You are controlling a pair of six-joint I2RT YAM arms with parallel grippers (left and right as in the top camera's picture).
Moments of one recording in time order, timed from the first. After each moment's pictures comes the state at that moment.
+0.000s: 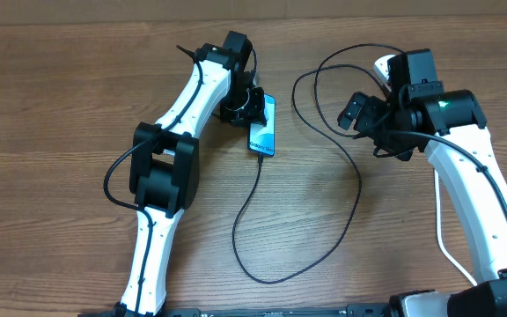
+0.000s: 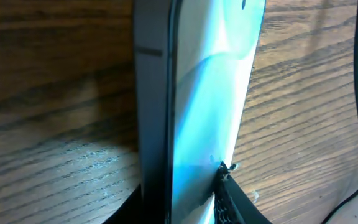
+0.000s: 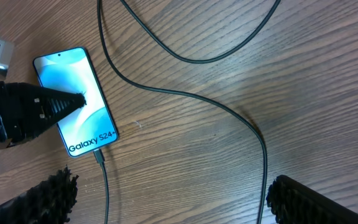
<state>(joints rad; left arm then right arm) -0.35 2.49 2.17 -1.16 0.38 -0.37 0.15 1.54 1.43 -1.08 -0.12 0.62</state>
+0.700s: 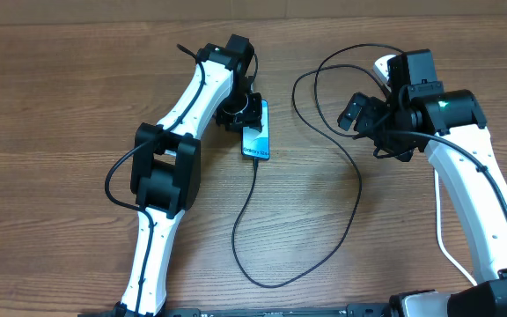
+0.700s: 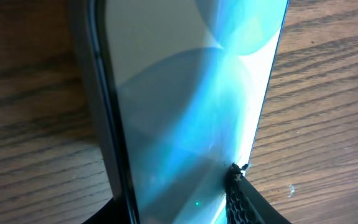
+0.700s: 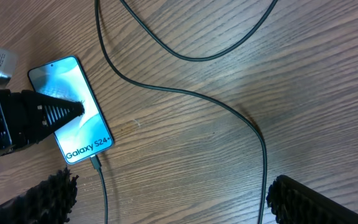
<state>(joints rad) -0.35 2.49 2.17 -1.24 0.28 -0.37 0.15 1.54 1.43 -1.09 -0.12 0.62</state>
